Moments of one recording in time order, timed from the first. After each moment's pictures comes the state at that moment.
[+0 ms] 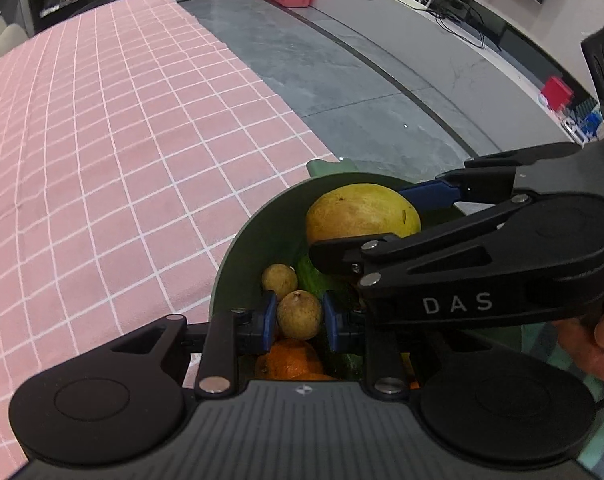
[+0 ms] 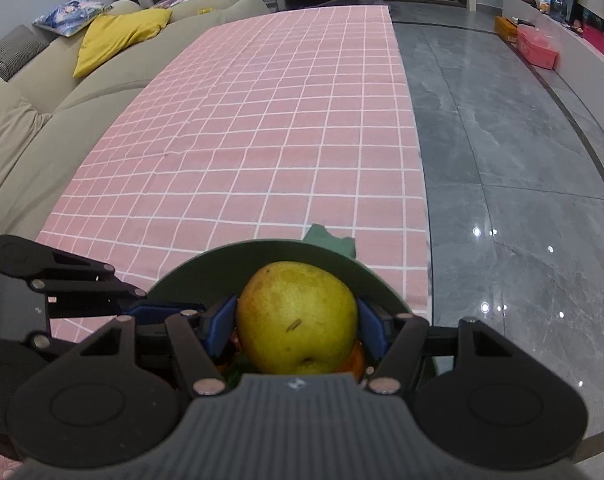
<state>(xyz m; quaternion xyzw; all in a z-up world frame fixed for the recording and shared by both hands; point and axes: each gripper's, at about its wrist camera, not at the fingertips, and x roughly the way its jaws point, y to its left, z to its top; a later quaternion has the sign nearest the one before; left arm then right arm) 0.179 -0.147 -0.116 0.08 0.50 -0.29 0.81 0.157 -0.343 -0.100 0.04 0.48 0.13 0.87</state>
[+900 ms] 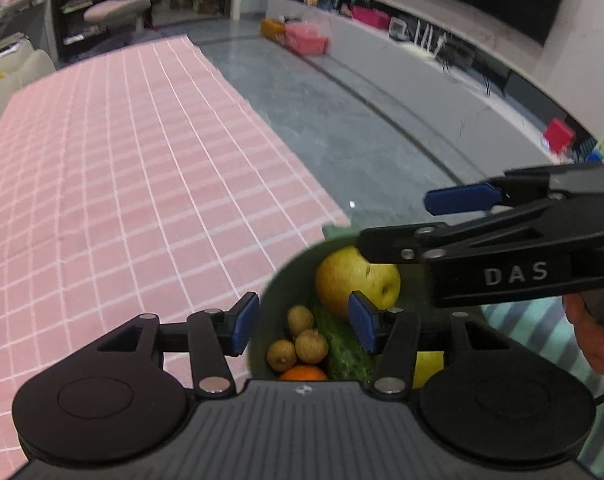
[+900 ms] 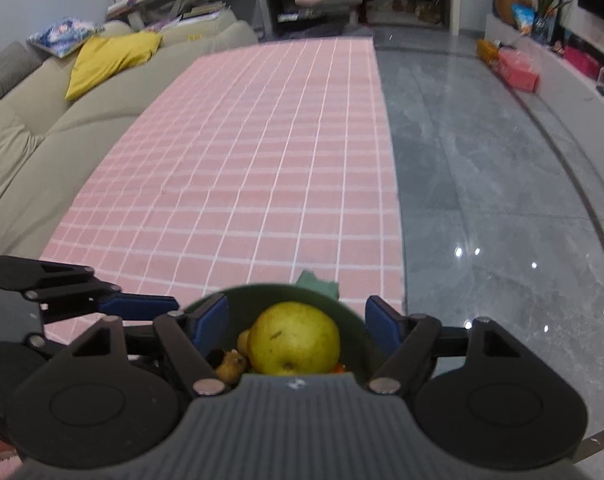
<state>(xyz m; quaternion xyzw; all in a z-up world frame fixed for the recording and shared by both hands) 0.162 -0.116 -0.062 0.06 0.44 -0.27 0.85 0.137 -0.348 -0.044 0.03 0.43 0.10 0.90</state>
